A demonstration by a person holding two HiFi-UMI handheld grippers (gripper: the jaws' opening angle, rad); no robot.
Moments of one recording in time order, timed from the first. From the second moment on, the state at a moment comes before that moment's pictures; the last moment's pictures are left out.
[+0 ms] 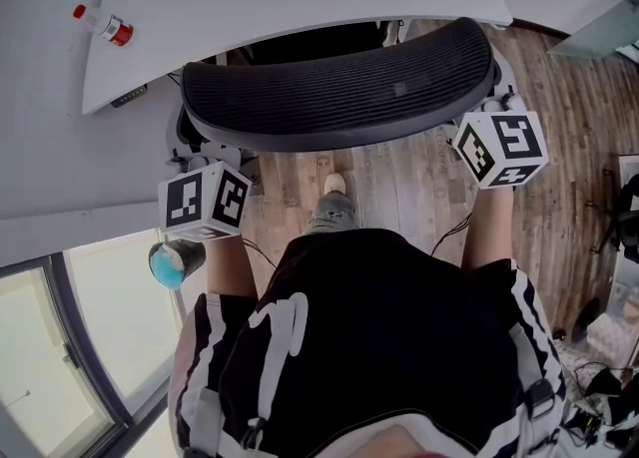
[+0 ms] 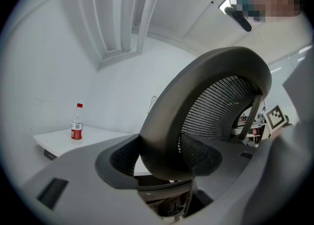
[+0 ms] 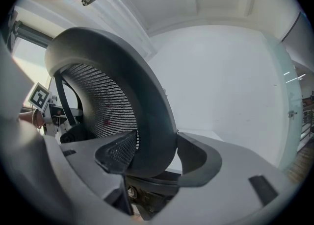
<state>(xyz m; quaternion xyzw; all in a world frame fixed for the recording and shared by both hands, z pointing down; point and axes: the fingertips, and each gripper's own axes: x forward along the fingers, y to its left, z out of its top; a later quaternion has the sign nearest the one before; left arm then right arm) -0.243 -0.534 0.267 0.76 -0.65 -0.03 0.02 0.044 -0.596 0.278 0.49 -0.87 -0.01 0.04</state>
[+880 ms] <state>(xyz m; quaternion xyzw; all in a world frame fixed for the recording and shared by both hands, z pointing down) -0.252 -0.546 0.265 0.77 -0.64 -0.03 0.02 0.037 -0.600 0.276 0.49 -0.87 0.00 0.04</state>
